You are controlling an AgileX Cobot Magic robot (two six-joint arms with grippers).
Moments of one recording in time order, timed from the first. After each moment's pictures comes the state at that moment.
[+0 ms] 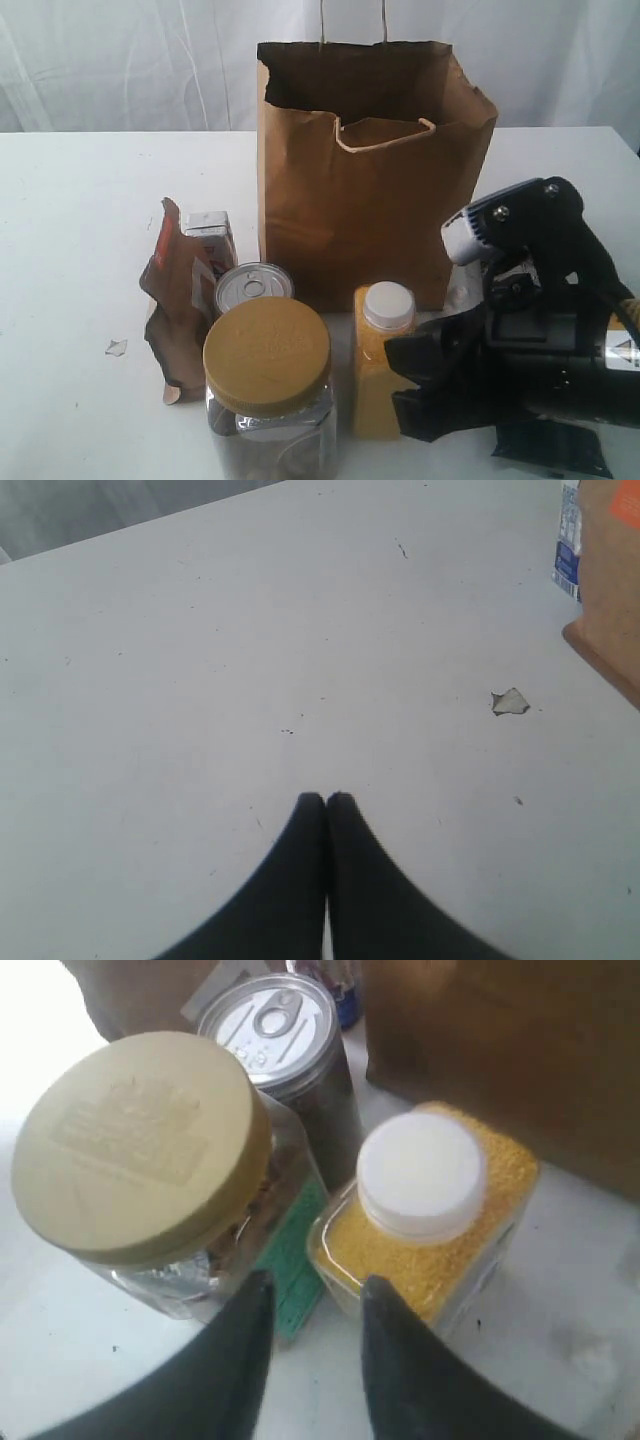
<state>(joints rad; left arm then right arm) -0.18 0.00 0.02 0.25 0.43 -0.05 0.75 0.97 -0.54 0.27 0.34 0.00</state>
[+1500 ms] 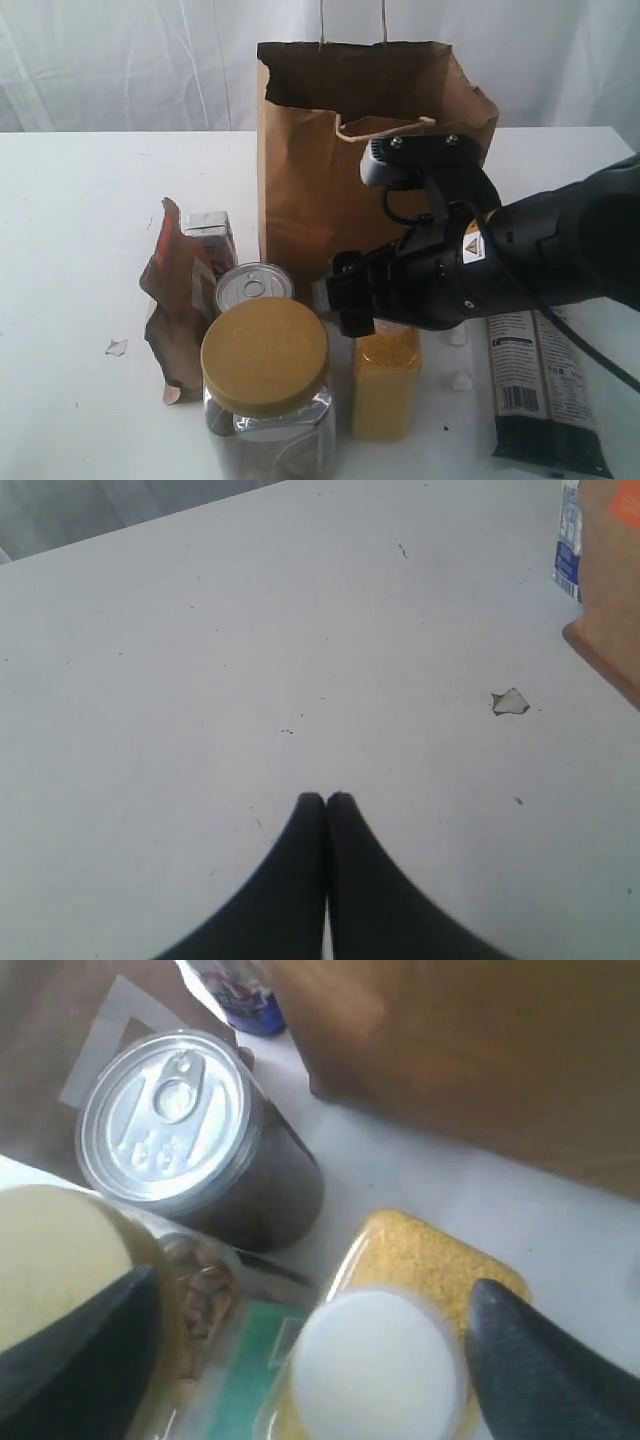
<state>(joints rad) -0.18 0.00 0.02 0.25 0.43 -0.05 0.71 1.33 -0.80 0.17 0.41 0.24</state>
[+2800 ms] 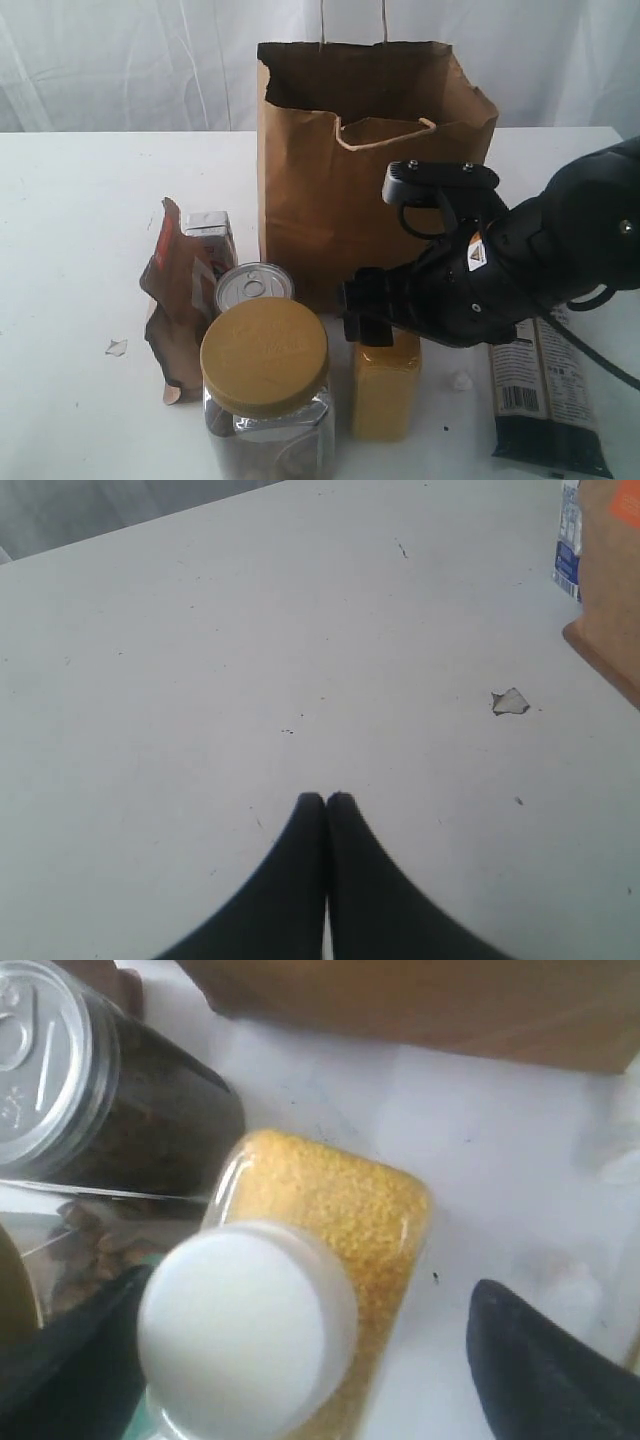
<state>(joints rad) -0.18 0.00 0.02 0.25 0.43 -0.05 0.65 1.37 -0.83 0.13 0.57 0.37</state>
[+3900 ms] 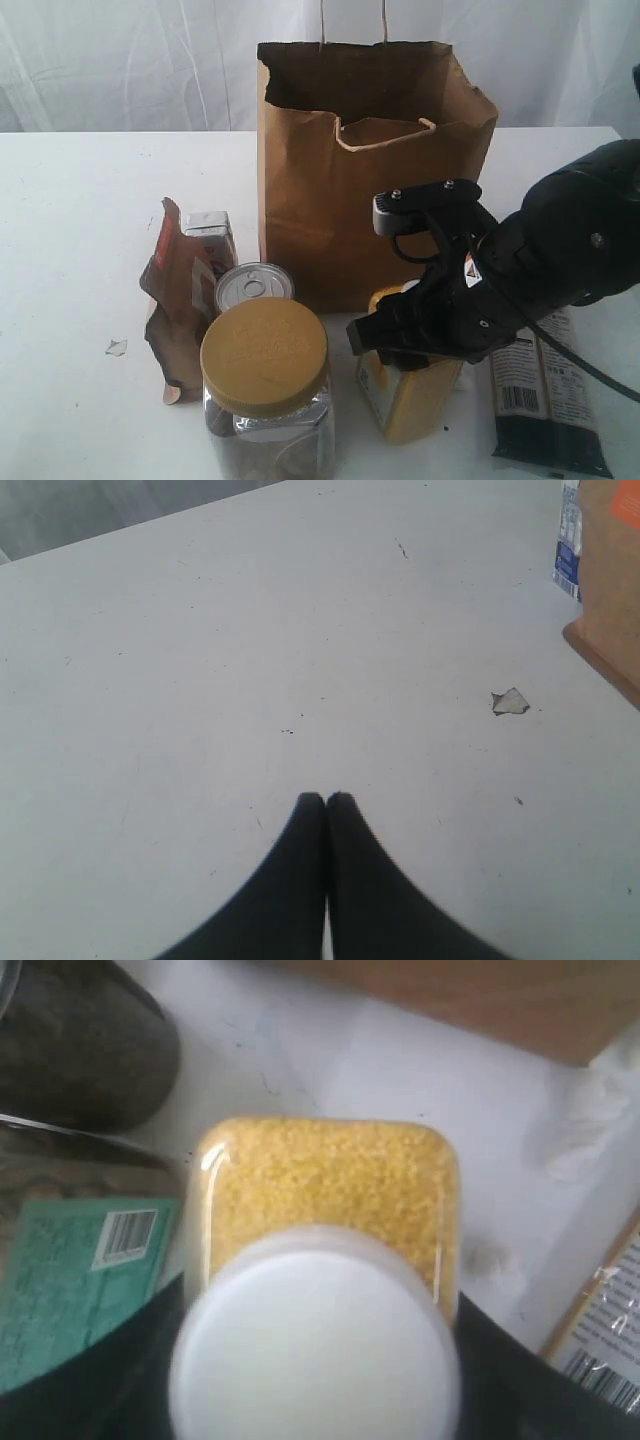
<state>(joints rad) -0.18 0.00 0.02 0.25 0.43 -0.05 0.65 1.42 -0.83 0.03 0.63 0.28</state>
